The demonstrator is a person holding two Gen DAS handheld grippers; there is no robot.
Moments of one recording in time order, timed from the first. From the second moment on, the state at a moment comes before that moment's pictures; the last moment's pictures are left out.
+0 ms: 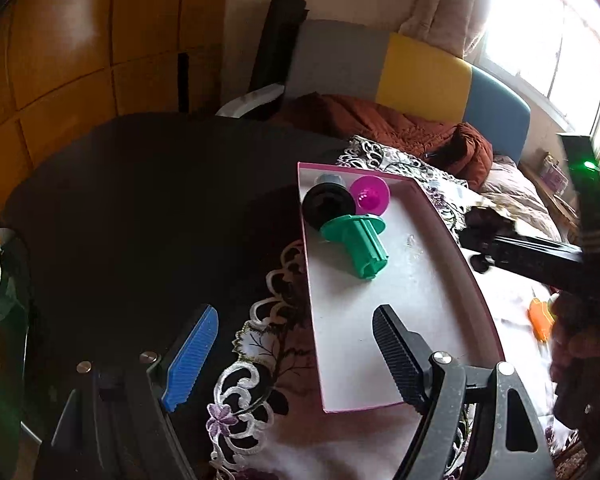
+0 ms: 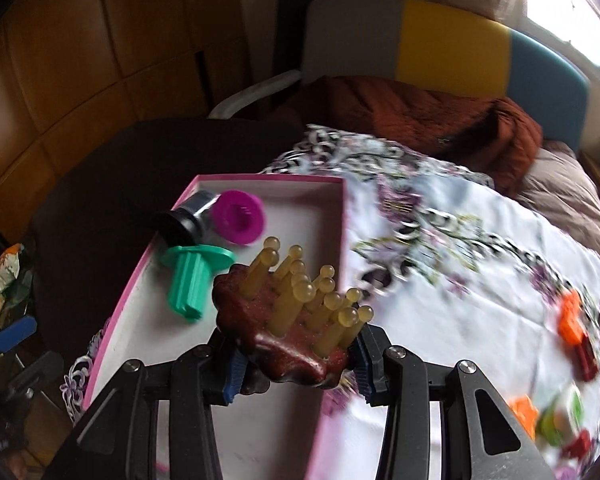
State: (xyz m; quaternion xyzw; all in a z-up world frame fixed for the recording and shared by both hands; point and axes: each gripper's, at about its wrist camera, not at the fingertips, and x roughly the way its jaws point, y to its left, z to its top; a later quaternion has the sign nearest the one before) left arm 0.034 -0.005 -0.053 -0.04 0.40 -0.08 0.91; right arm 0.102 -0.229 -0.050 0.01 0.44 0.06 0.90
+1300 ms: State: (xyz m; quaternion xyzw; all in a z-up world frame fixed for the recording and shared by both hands) left arm 0.025 -0.018 -0.043 -0.02 0.39 -0.09 0.92; right arm 0.087 -0.221 -0.042 0.02 0.40 0.05 0.92
